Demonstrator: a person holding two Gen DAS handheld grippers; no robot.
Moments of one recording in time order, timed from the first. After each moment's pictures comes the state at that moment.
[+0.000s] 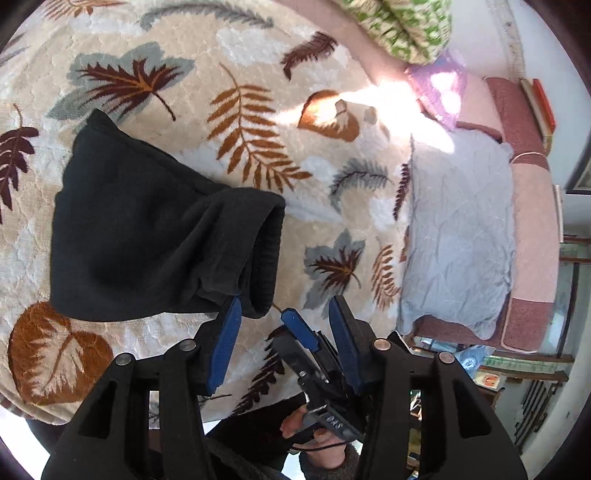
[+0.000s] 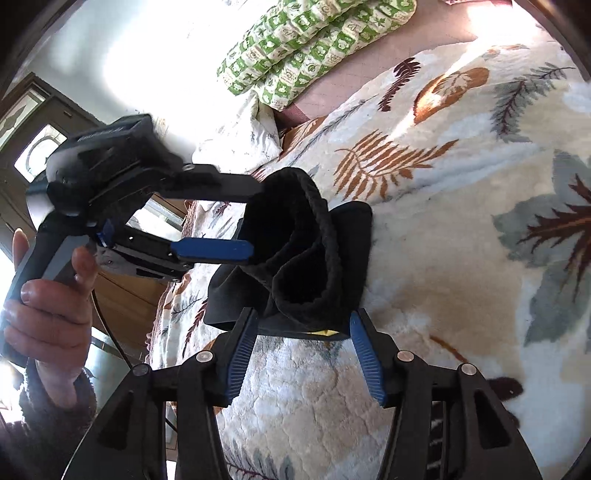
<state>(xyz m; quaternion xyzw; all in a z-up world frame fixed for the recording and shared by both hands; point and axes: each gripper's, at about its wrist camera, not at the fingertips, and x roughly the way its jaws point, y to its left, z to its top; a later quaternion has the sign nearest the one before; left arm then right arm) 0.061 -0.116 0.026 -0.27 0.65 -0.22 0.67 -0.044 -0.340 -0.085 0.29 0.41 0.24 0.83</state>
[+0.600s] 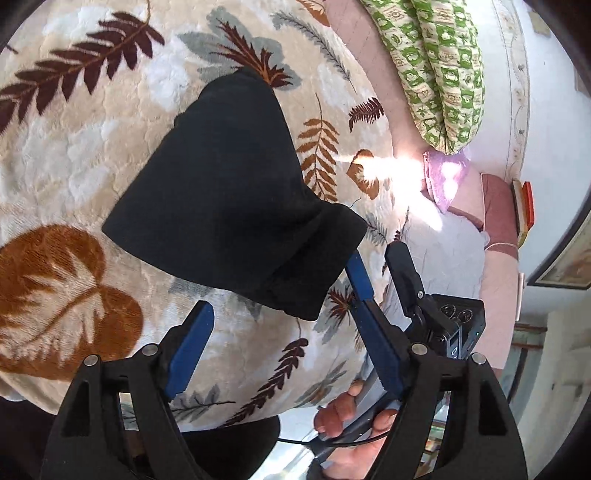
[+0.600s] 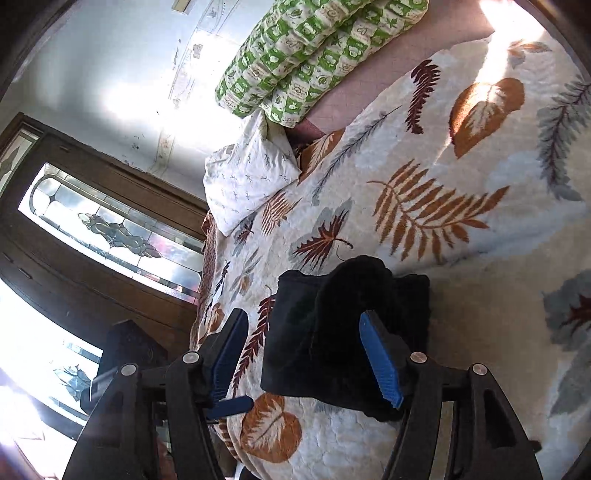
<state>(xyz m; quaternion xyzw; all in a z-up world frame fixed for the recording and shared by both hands) 0.014 -0.044 -0.045 -0.44 0.60 -0.16 0.65 0.025 -0.324 -0.035 0.35 0.42 0.25 0.80</state>
